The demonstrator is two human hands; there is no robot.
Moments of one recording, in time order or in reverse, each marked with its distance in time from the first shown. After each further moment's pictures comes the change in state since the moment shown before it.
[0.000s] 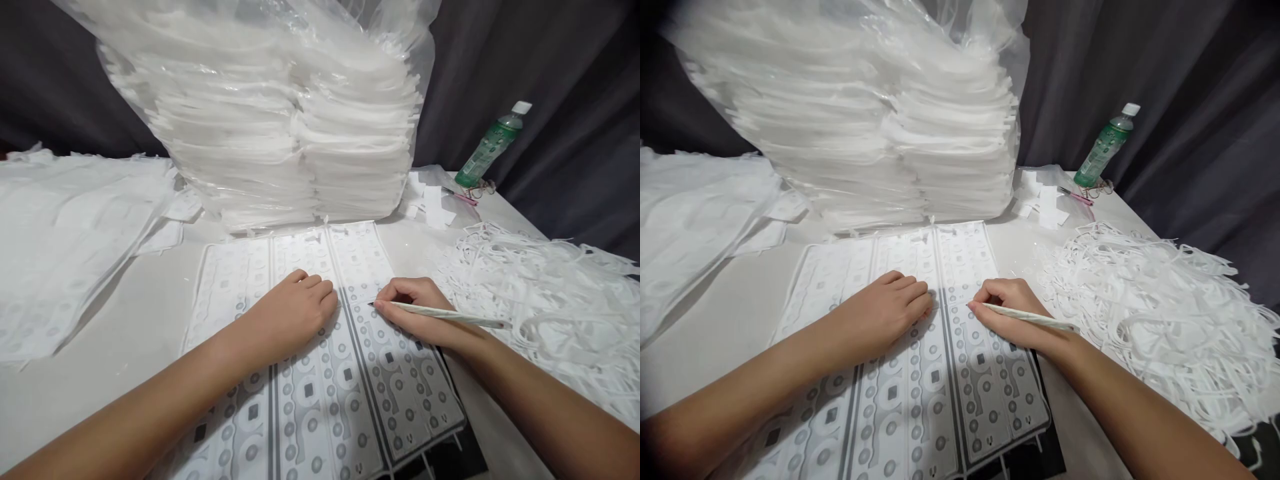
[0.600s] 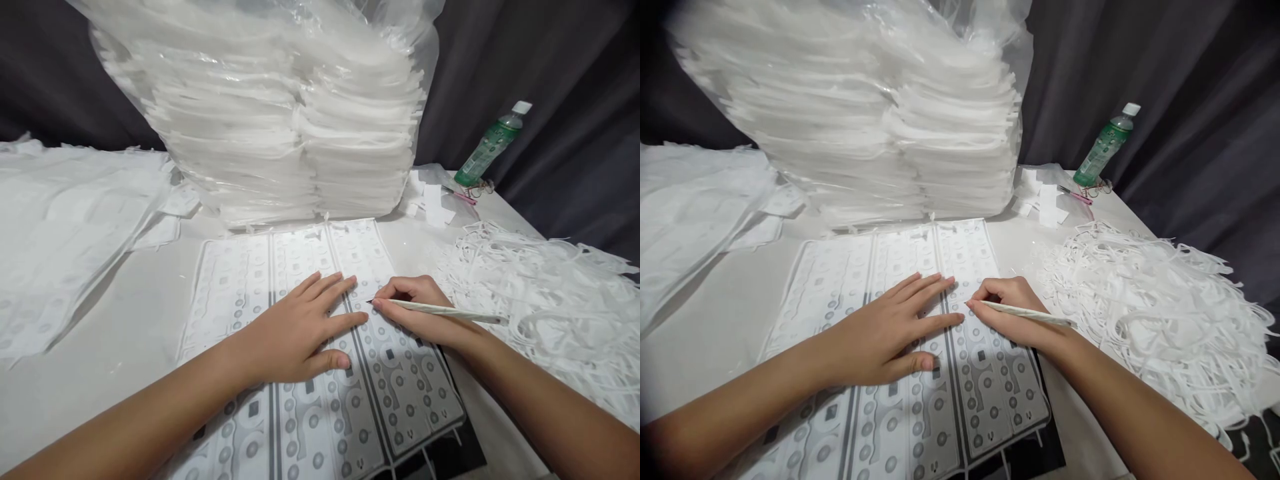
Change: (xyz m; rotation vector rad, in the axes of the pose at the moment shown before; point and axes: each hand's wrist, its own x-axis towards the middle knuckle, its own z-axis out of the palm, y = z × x) left_hand -0.011 0.013 0.008 -0.341 0.015 0.038; right_hand -0.001 -0.002 0.000 -0.053 0.003 -0.006
